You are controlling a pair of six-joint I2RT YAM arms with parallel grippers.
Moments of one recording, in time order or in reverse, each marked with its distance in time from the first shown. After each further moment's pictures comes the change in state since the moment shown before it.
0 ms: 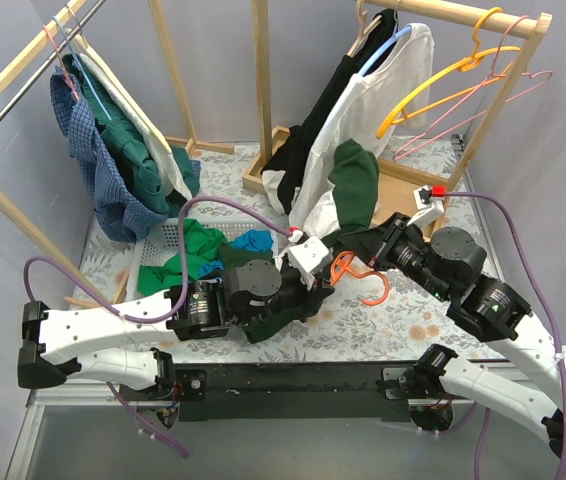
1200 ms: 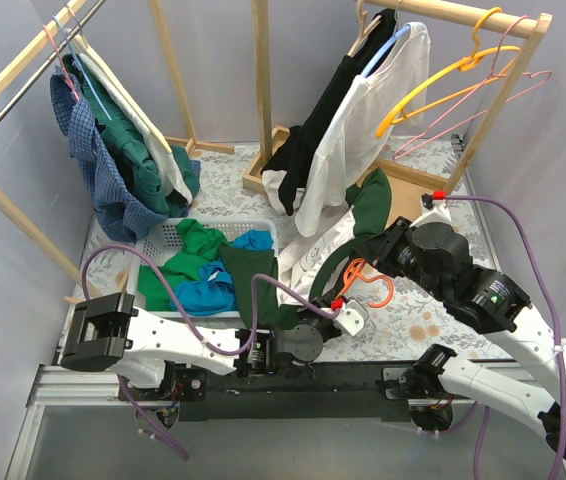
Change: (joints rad) left arm -0.216 0.307 -0.268 0.652 -0.626 0.449; right arm -0.006 0.049 0.075 -0.303 0.165 0.141
